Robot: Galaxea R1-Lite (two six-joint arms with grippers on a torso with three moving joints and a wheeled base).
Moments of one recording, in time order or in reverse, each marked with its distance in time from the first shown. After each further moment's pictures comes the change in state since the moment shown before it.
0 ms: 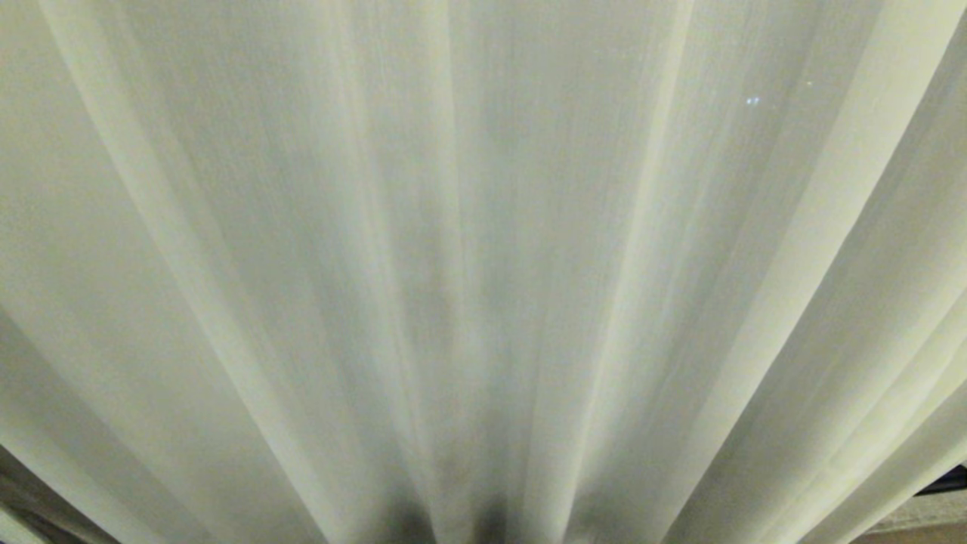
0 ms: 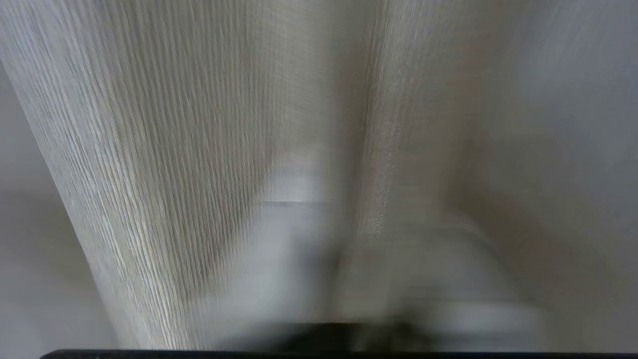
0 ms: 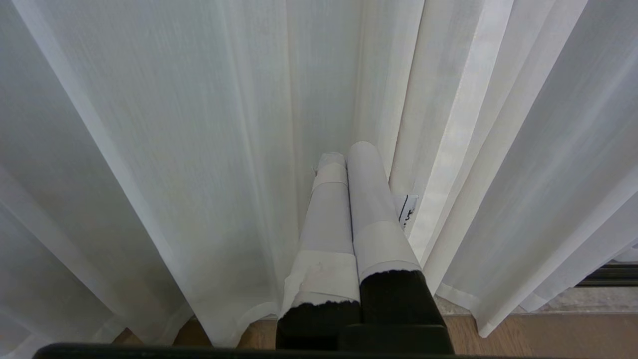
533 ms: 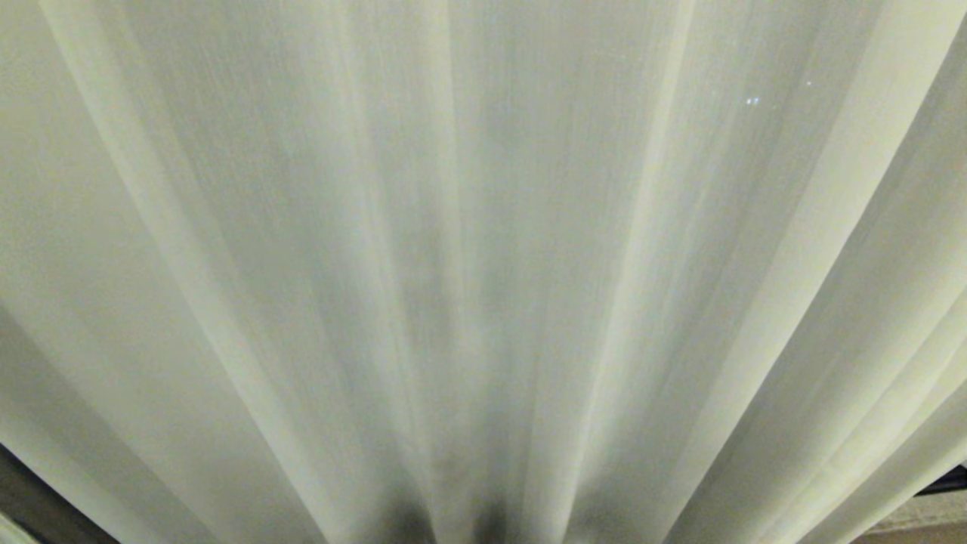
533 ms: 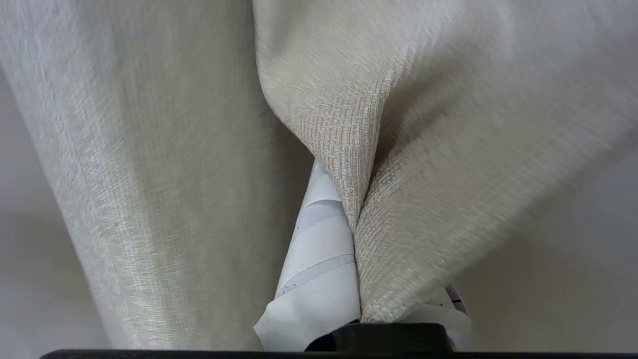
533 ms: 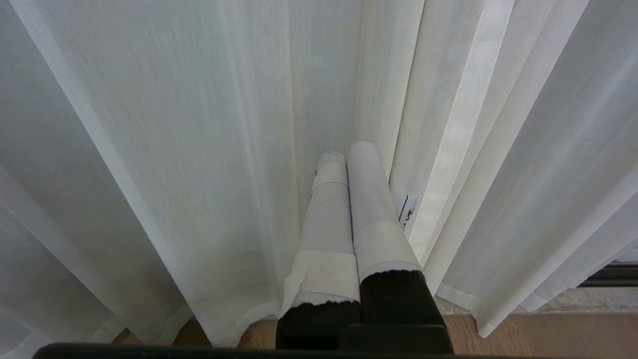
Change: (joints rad) left arm 0.001 -0.040 0.012 -0.017 -0.025 -0.002; right arm 0.000 0.000 0.000 0.000 0.000 0.000
